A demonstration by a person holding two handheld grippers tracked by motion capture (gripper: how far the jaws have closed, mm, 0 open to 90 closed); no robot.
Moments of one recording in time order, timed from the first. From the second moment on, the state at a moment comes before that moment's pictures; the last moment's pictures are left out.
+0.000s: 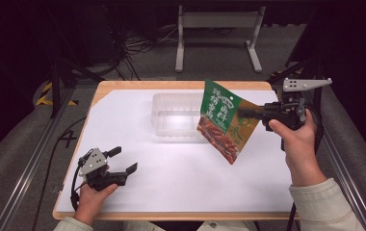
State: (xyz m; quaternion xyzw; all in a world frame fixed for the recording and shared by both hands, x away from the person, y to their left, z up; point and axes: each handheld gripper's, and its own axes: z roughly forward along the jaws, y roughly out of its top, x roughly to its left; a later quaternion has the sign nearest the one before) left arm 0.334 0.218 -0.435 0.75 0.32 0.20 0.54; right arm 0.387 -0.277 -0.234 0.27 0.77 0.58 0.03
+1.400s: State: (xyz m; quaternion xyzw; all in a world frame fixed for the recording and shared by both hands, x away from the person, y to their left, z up) left arm 0.338 0.218 -0.435 0.75 0.31 0.19 0.55; right arm 0.487 -0.193 -0.219 0.27 0.76 0.59 0.05
